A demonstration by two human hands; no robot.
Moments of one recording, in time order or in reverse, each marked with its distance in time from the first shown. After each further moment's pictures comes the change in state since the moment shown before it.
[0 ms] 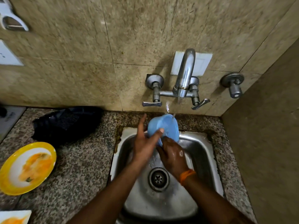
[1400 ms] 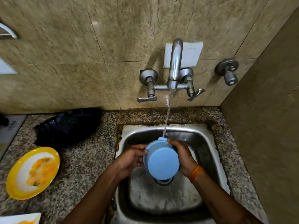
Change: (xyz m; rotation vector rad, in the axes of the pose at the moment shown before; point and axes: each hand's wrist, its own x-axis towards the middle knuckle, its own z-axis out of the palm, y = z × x) left_hand -0.006 -0.040 -0.074 -0.064 -0.399 -0.510; right_hand -0.017 0.005 -0.014 1.078 -0.102 1.019
